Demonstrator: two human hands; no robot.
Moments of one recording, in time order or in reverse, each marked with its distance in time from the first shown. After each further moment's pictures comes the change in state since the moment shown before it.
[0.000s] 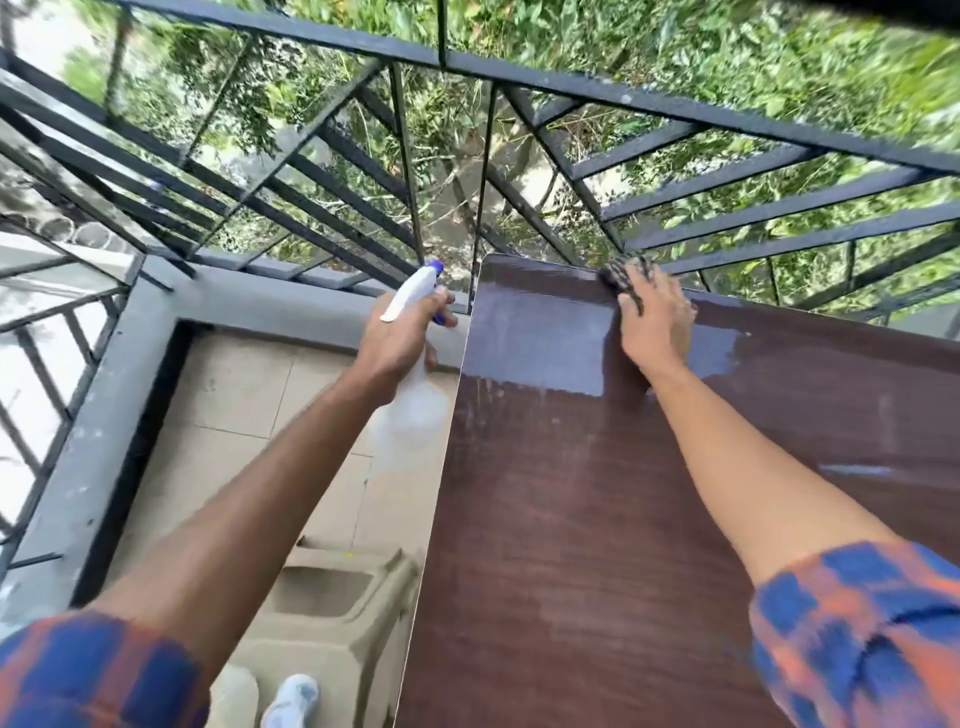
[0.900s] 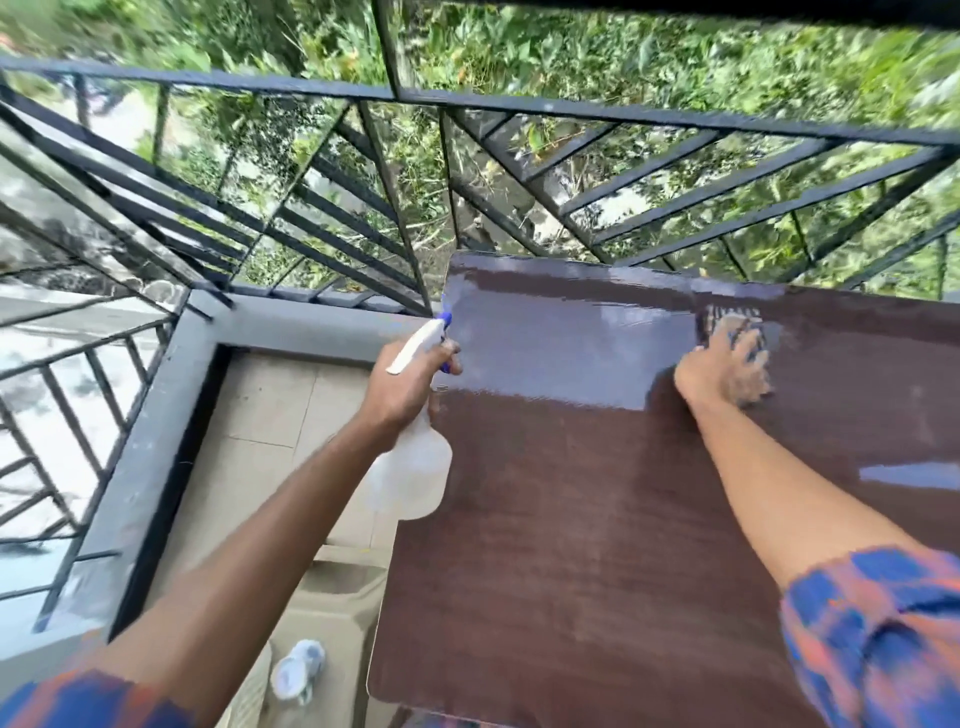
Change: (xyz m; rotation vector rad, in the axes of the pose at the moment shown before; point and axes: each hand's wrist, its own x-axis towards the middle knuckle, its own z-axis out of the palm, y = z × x) left_hand -0.119 -0.006 0.046 0.099 -0.019 0.056; right_hand -0.072 0.121 -0.048 -0.053 0.082 0.436
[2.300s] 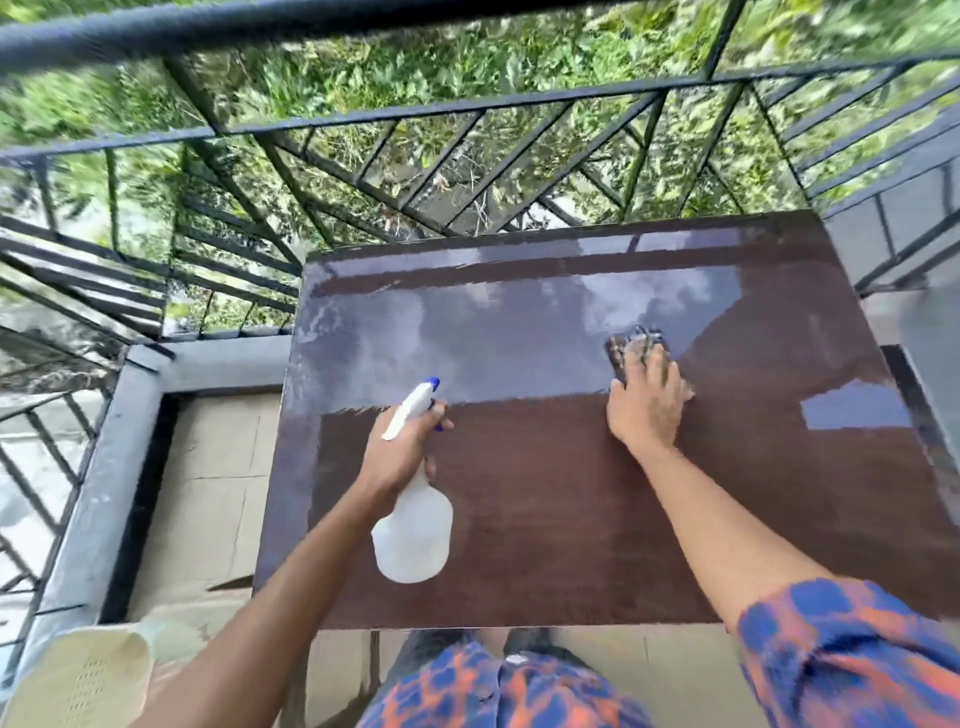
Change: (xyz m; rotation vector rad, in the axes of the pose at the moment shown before) left_hand -0.169 -0.043 0.193 0.143 -0.083 0.018; right_hand -0.053 0.234 -0.046 -0.046 -0.020 -0.238
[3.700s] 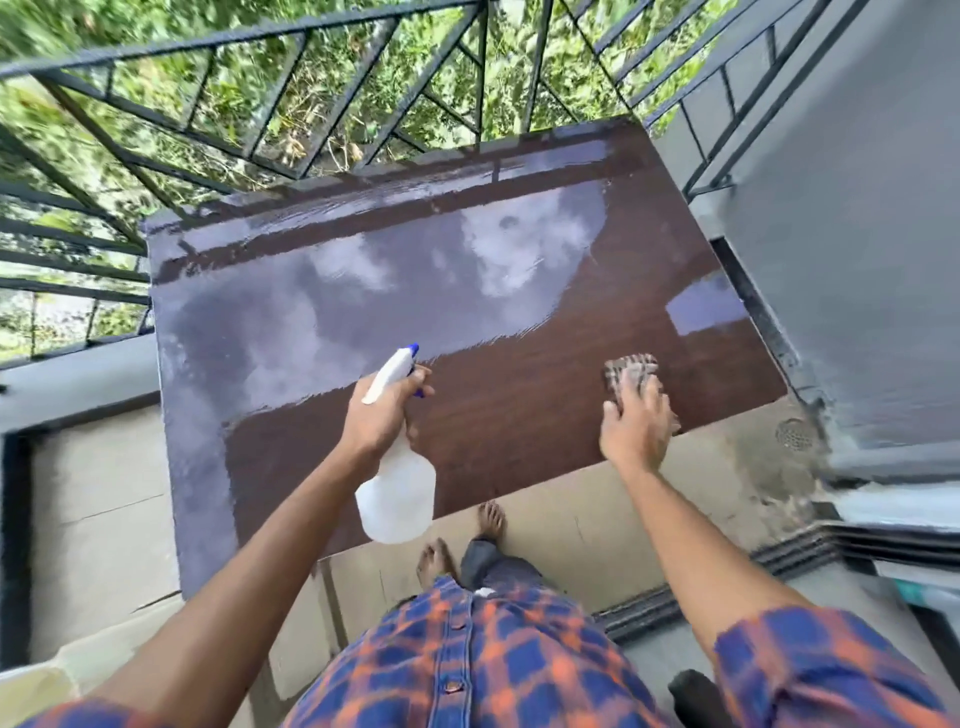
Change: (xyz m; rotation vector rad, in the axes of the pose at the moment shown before) left_hand -0.058 -0.031 0.056 -0.019 -0.288 -0.014; right_hand -0.189 0.130 -0.002 0.154 0.092 0.369
